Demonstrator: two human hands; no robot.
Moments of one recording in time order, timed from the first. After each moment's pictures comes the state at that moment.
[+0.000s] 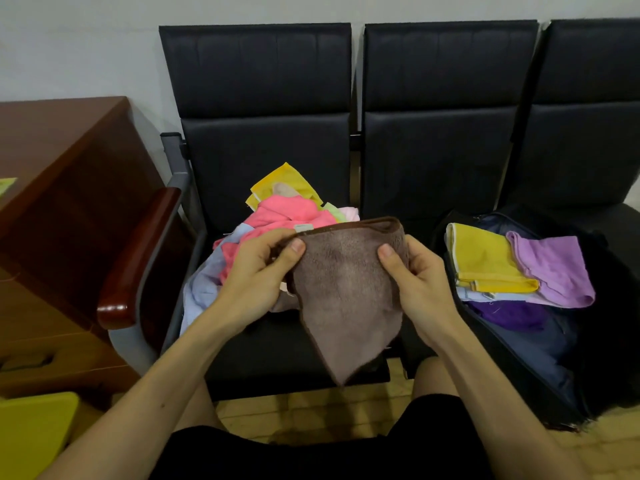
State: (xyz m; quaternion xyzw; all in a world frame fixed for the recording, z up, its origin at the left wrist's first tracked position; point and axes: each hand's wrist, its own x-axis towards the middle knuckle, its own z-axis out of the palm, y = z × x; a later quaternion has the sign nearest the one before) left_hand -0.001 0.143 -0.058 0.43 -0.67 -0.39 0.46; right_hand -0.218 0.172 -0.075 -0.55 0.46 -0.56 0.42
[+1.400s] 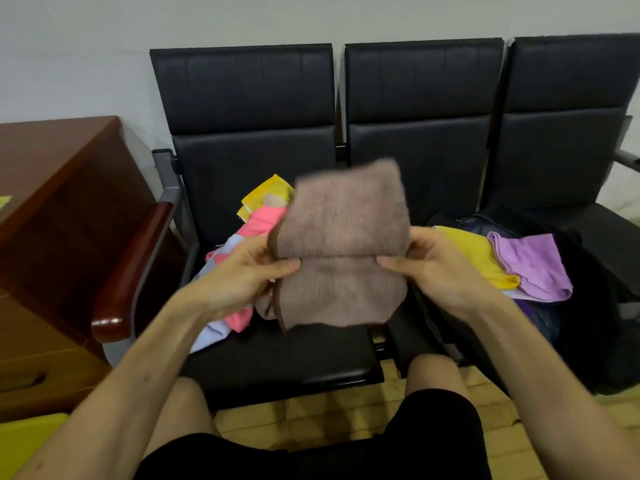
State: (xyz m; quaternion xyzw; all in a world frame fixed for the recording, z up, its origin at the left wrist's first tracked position) left_hand 0.011 0.146 -0.032 0.38 -0.61 -0.61 0.34; right_hand -0.246 0.192 -0.019 -0.57 0.45 -0.46 0.51
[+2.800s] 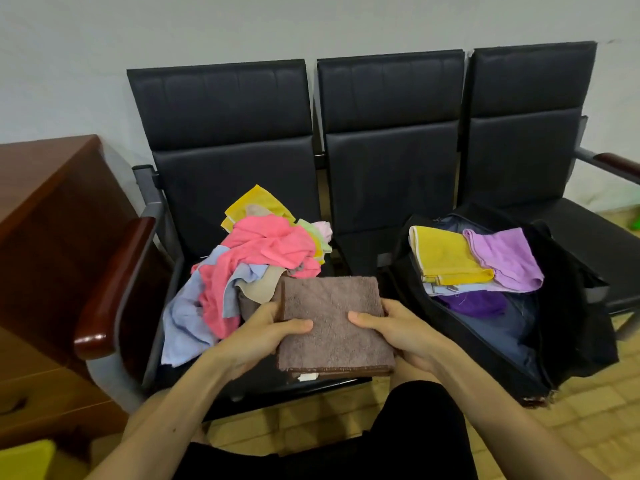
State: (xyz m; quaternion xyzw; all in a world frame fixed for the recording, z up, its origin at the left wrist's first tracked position) left_hand -0.019 0.175 -0.111 0.45 -0.54 -0.66 0.27; right_hand -0.249 0.212 -0.110 -0.40 0.57 -0.36 0.62
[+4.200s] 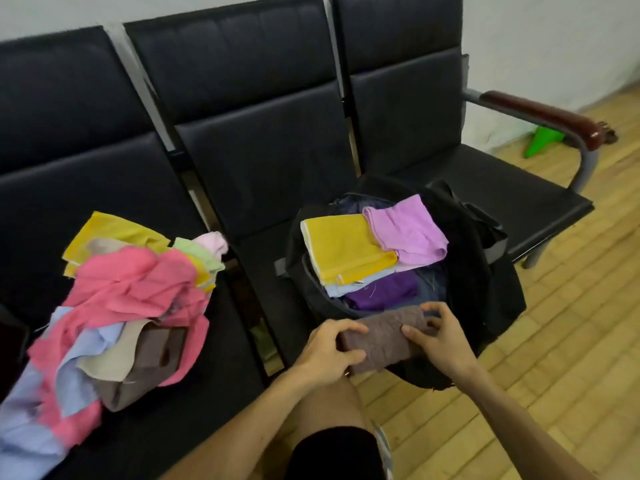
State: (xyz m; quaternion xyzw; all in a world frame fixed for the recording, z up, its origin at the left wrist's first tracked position) left_hand -0.310 0.131 -0.230 0.40 -0.77 -0.48 0.07; right_hand -0.510 0.236 -0.256 -0.28 0.75 -0.48 0.37
